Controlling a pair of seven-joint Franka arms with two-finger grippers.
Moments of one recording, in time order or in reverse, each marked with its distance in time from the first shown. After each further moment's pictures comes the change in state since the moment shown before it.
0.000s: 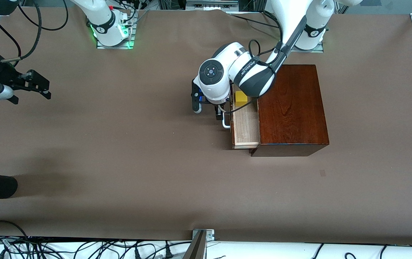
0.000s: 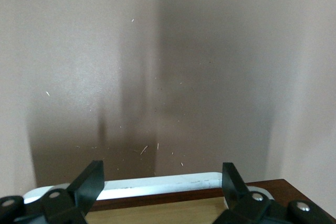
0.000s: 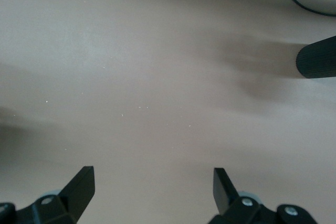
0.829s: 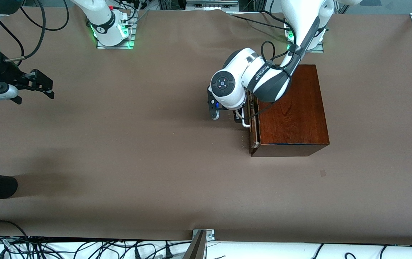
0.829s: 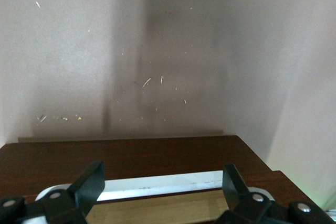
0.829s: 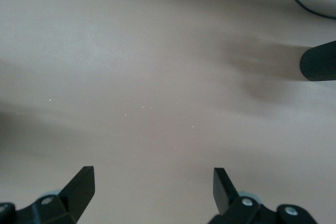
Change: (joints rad) left arm 0.065 -0.023 0.009 -0.015 0.068 -0.153 0.005; right arm 0.002 0.000 0.012 0.000 0.000 0.000 0.000
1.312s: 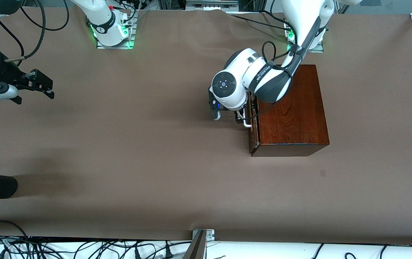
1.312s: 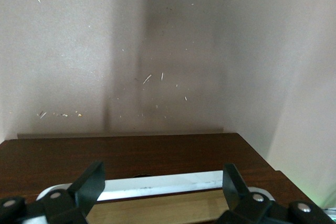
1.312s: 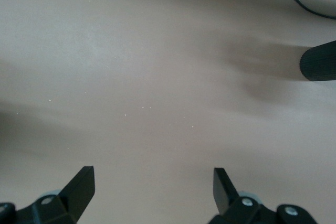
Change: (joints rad) left arm 0.005 -0.002 0.000 -0.004 0.000 -0.003 0.000; right arm 0.000 0.000 0.000 0.000 0.000 0.000 0.000
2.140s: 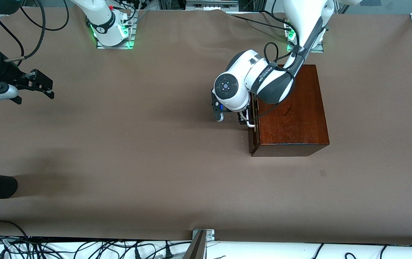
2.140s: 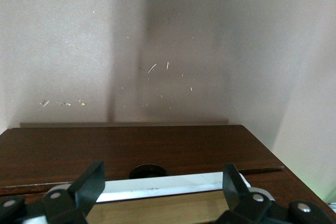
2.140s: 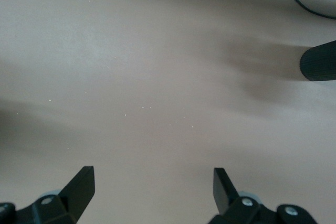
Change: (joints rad) left arm 0.008 -0.003 0.003 -0.008 0.019 -0.005 0.000; right arm 0.000 0.000 0.000 0.000 0.000 0.000 0.000
